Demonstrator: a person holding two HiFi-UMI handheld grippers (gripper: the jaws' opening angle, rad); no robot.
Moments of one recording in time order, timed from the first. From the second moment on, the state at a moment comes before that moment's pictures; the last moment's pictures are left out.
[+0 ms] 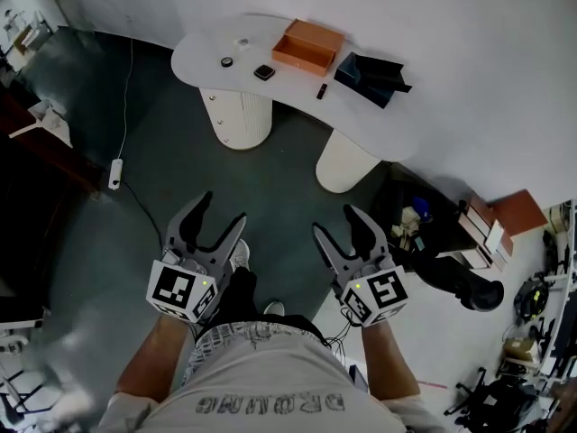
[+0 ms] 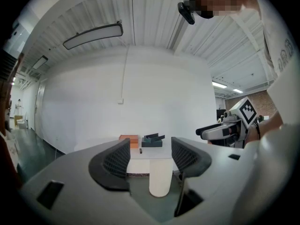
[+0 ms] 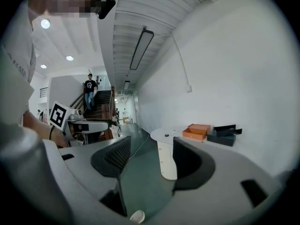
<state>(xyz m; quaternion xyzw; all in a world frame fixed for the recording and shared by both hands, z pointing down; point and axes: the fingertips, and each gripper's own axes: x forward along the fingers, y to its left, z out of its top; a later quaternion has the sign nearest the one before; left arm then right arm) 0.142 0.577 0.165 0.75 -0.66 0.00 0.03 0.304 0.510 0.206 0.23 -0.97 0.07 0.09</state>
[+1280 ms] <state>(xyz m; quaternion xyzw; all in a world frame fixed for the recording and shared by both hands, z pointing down) -0.072 0.386 0.181 0.78 -0.62 0.00 0.06 0.092 0.337 0.213 0.28 -0.95 0.09 0.12</state>
